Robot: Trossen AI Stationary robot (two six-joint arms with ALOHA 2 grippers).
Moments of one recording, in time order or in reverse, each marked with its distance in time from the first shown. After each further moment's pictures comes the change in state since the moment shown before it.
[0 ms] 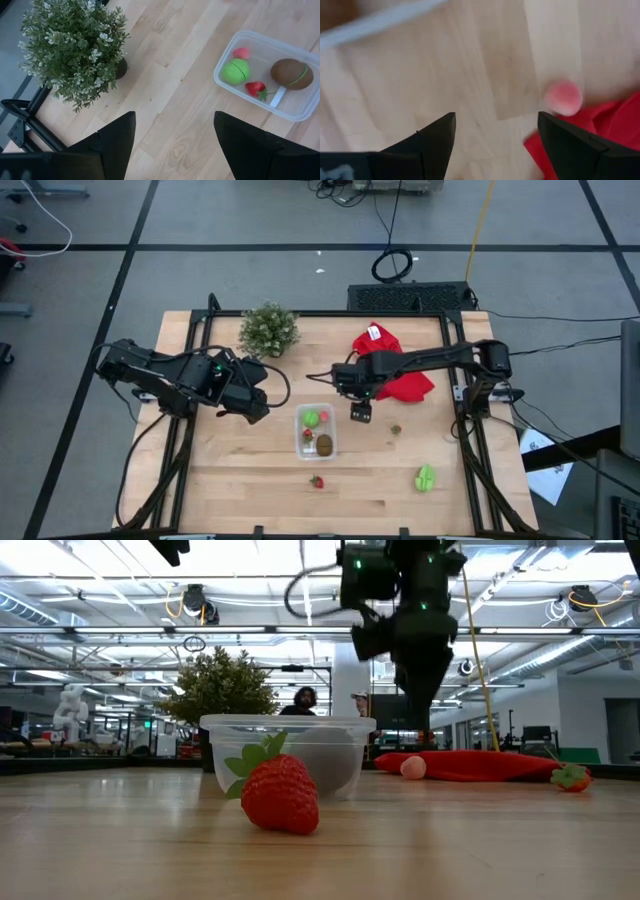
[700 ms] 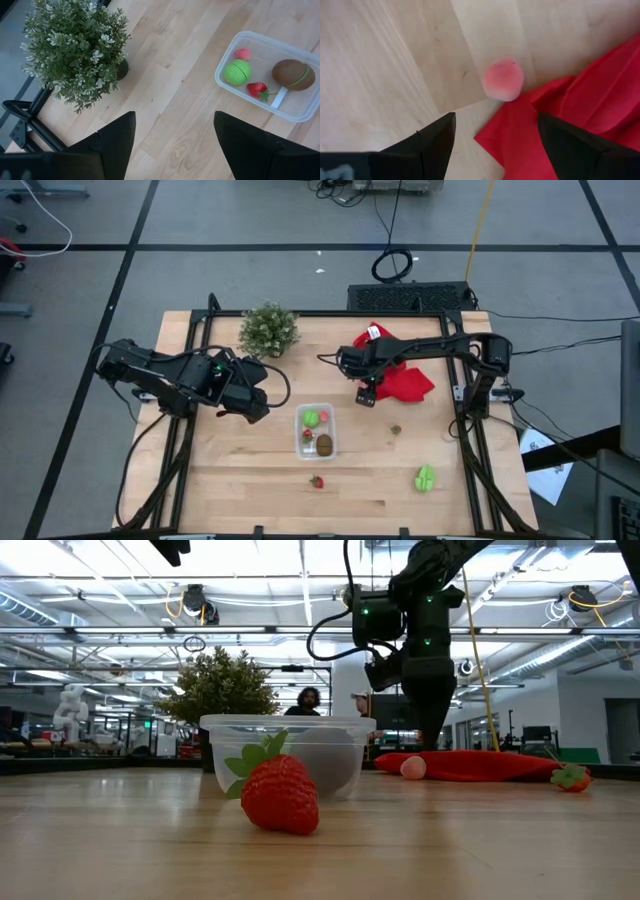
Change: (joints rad) left arm 0.000 0.000 0.000 0.000 -0.007 0.003; right arm -0.160 0.000 -0.104 0.034 0.000 -0.053
